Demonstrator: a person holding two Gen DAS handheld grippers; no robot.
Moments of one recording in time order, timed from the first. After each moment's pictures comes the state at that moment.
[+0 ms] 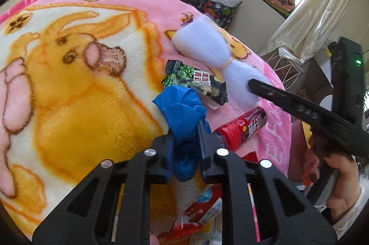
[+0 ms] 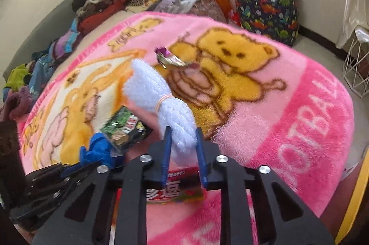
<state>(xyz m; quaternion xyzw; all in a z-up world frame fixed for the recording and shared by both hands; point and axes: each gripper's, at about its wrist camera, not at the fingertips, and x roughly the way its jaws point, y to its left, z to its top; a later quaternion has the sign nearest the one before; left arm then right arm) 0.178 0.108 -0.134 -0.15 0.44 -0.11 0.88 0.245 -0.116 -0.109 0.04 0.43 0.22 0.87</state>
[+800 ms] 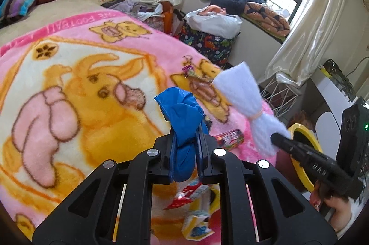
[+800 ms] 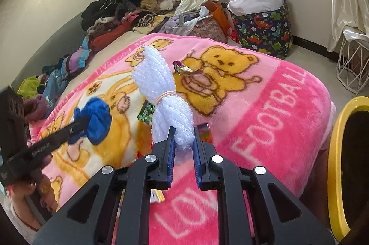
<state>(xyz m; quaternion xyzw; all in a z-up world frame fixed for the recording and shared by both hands) 0.131 0.120 -0.065 -0.15 0.35 -0.09 0.92 0.158 -0.150 -0.068 0.07 0.39 0.21 0.89</state>
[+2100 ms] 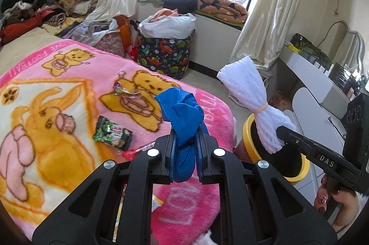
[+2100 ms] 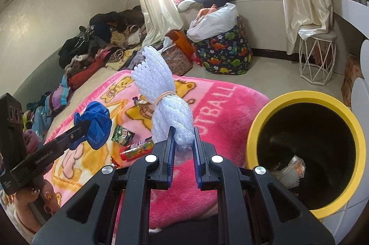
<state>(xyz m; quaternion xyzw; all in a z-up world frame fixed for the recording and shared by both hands) 0.129 0.010 -0.024 -0.08 0.32 -0.19 0.93 0.098 -0.266 -0.024 0.13 0.32 0.11 0.93</state>
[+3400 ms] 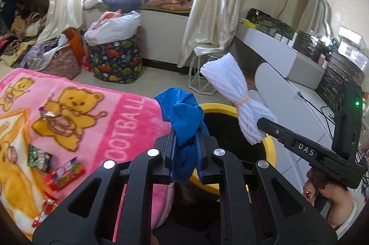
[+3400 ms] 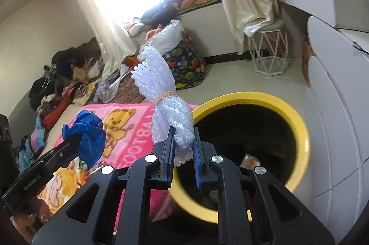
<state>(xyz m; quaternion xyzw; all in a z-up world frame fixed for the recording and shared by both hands) 0.121 -0.146 -0.011 0.00 0.31 -0.31 0.90 0.054 -0.381 -0.028 0.20 0.29 -0.03 0.94</state>
